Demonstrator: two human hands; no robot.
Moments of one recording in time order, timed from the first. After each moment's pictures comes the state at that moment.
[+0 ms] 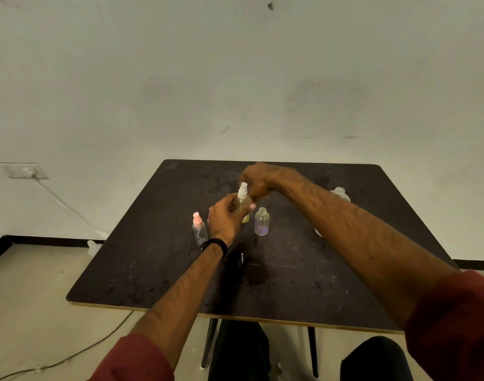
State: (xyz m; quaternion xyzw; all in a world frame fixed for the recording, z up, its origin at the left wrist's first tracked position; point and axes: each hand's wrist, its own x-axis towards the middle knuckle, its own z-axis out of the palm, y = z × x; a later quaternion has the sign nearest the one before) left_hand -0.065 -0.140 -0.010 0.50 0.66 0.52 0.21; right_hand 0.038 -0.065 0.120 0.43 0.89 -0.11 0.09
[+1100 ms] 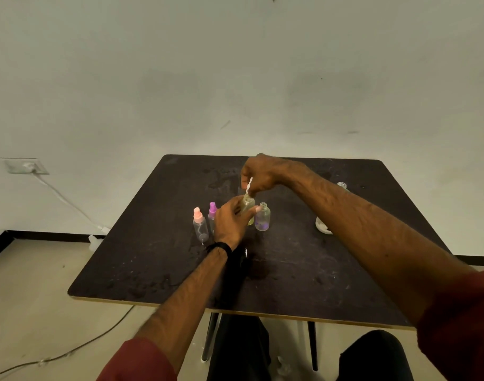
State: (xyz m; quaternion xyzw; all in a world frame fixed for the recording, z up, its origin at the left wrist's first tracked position) left_hand -0.052 -0.147 -0.022 0.52 0.63 0.53 0.24; right_hand 0.044 -0.065 0.123 0.40 0.90 -0.14 0.03
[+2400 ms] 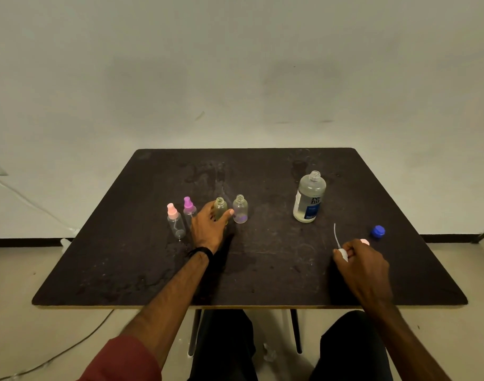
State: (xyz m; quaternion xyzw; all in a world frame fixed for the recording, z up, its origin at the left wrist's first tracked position) left_hand -0.050 -0.147 -0.064 0.48 0.69 0.50 0.22; right_hand 0.286 -0.192 -0.053 0.73 0.62 -0.17 -0.23
